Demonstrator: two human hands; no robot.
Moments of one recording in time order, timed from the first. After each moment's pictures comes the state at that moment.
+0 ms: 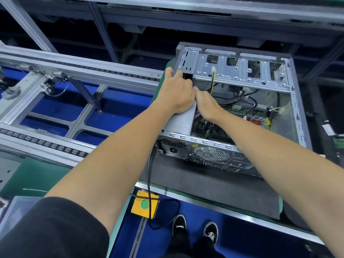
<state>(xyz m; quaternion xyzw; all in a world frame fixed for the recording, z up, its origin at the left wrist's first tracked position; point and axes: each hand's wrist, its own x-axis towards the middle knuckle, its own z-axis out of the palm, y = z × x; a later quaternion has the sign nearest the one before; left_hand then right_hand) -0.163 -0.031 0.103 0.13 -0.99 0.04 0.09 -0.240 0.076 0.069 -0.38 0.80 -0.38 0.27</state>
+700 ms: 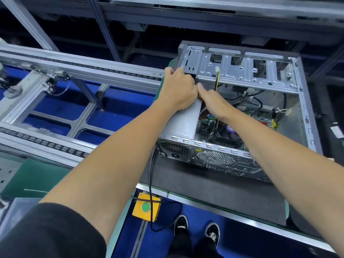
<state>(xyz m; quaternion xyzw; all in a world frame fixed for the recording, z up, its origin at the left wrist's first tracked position) -0.168 -0.038 0.106 0.17 -0.98 -0.02 0.13 -0.256 0.076 0.071 -0.33 0.81 -0.37 0.31</state>
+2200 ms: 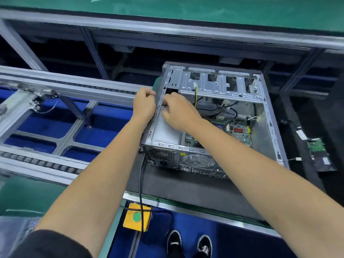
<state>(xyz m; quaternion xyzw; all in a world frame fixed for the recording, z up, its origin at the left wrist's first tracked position) -0.133 -0.058 0.097 0.37 -0.76 -0.46 0.26 -0.187 0.067 0.129 -0.51 0.84 -0.20 0.06</state>
